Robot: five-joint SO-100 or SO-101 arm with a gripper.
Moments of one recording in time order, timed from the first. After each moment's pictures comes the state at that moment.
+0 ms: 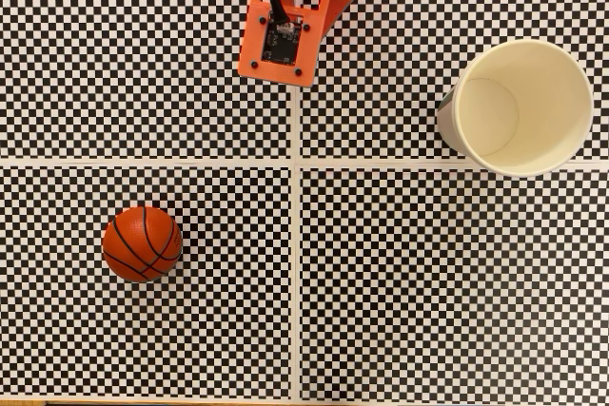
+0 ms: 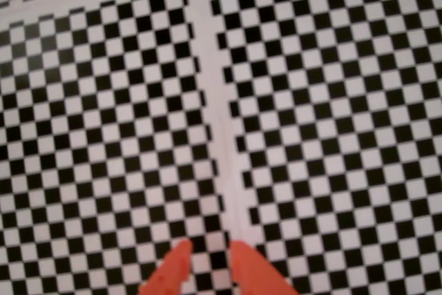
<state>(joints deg) 6.2 187.9 179.8 72.4 -87.5</state>
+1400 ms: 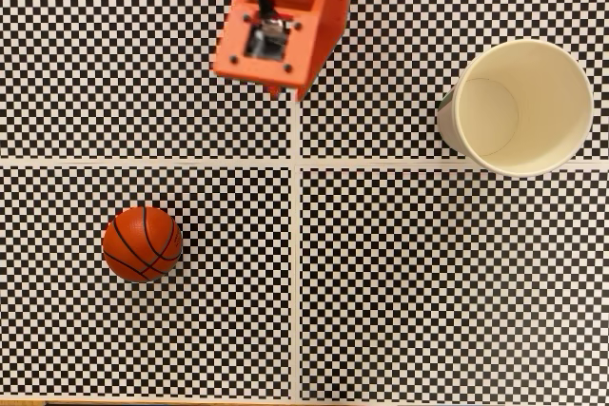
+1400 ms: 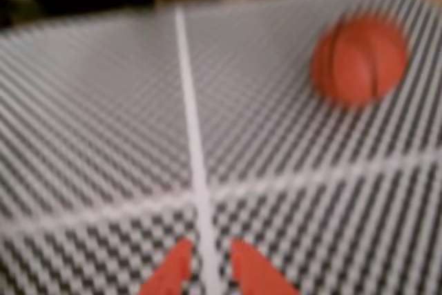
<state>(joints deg) 7.6 187.9 179.8 39.4 -90.0</state>
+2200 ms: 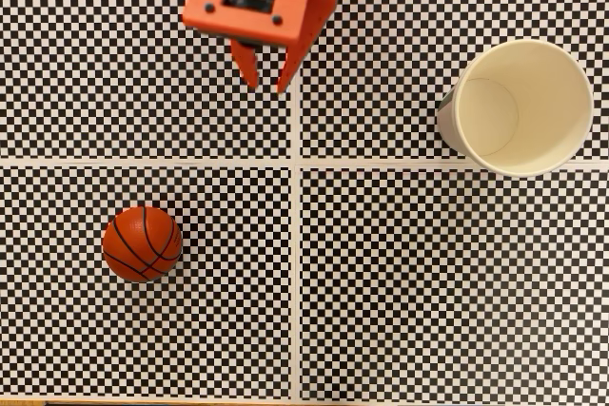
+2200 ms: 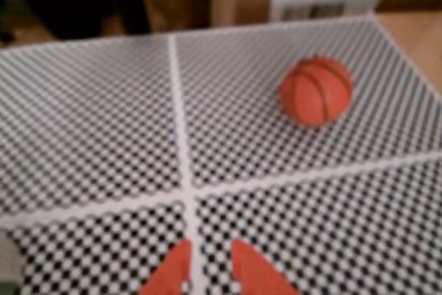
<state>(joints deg) 10.0 182.5 156.9 60.3 -93.3</state>
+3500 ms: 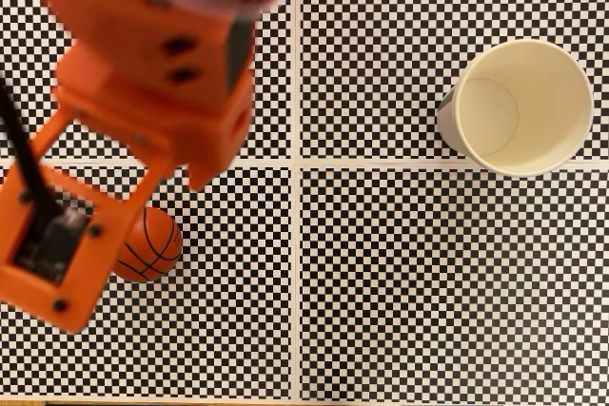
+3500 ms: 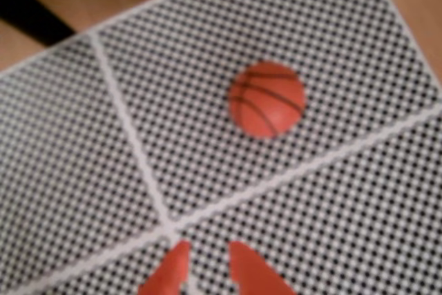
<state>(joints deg) 18.0 95.1 77.0 79.0 -84.7</state>
